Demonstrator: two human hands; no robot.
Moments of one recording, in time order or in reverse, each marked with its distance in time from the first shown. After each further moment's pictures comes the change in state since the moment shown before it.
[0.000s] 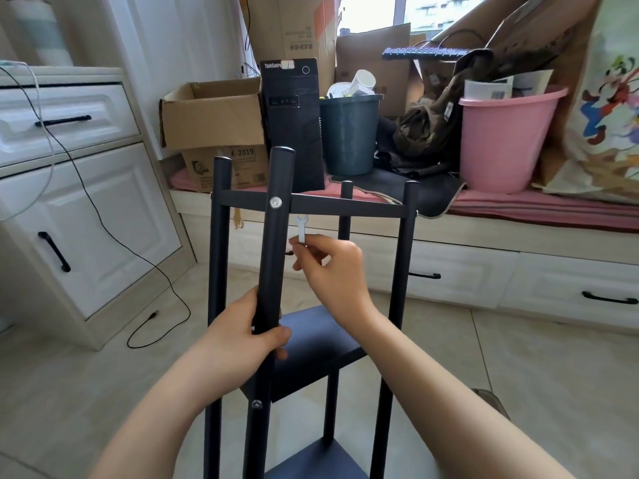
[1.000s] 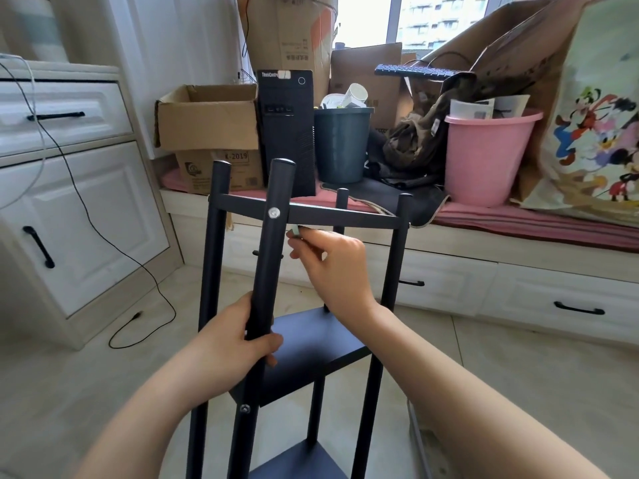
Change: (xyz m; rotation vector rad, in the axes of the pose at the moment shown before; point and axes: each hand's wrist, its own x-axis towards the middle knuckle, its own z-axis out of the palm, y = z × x) left_hand -0.007 -0.007 0.000 0.018 -0.024 0.061; right_hand 0.001 -0.028 -0.025 -0.214 0.046 -0.252
